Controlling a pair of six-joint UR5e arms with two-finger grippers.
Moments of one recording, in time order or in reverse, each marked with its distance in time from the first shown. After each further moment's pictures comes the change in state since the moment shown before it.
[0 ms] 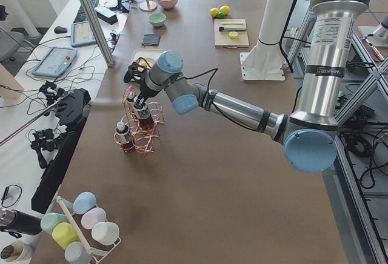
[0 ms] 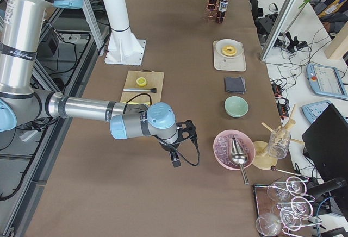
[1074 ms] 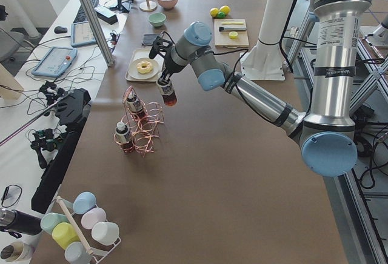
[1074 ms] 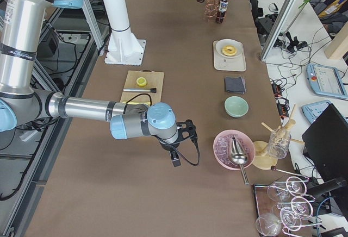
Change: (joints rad) left arm 0.099 0.107 -0.356 0.170 -0.012 -0.166; right arm 0.000 0.001 -0.001 0.000 0.016 0.000
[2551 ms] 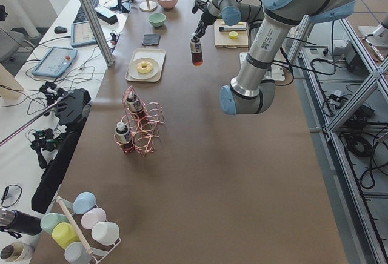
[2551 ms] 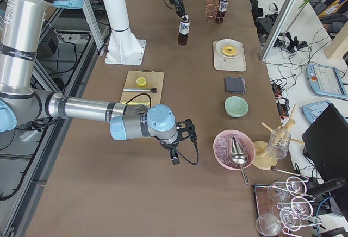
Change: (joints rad) left arm 0.839 -0.765 0.066 0.821 0.813 -0.467; right arm 0.000 -0.002 -0.005 0.000 0.055 0.007
